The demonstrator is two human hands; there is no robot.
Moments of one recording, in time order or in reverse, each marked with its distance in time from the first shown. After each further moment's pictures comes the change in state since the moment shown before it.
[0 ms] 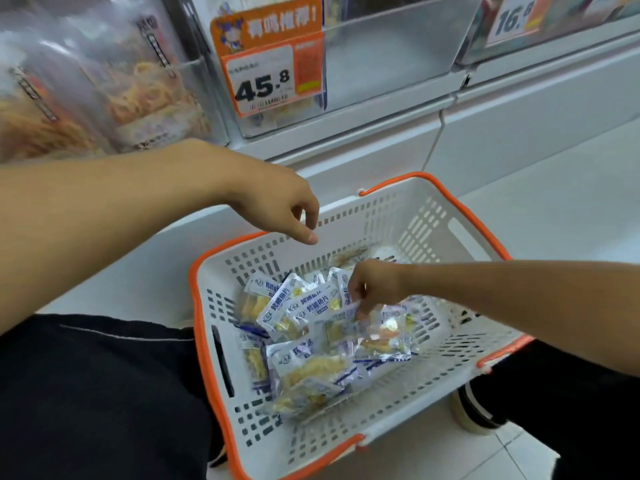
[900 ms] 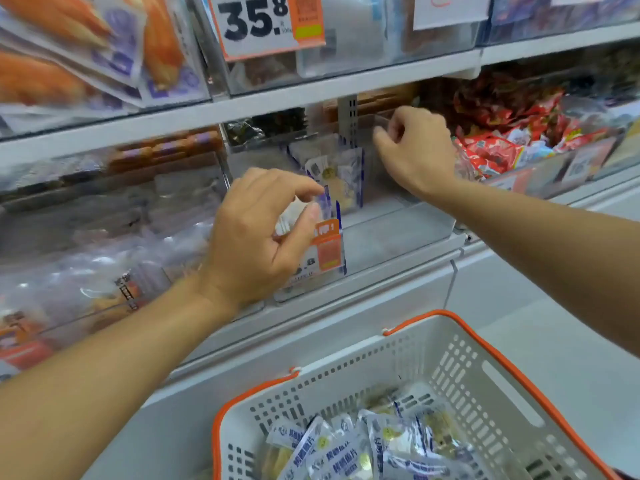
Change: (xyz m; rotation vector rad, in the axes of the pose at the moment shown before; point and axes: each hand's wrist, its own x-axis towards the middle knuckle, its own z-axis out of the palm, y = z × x) left_hand -0.053 -0.027 -0.074 -0.026 1.712 0.171; right_hand -0.076 -0.112 -0.333 -0.087 1.655 0.011
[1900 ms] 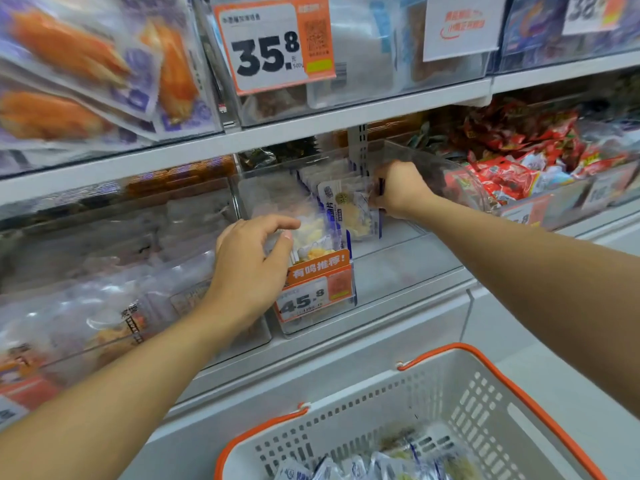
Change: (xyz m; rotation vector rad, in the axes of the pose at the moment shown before) left_hand -0.012 -0.031 0.014 -0.087 -0.182 -0.739; right_hand 0.025 0.028 0.062 -0.099 -0.431 0.001
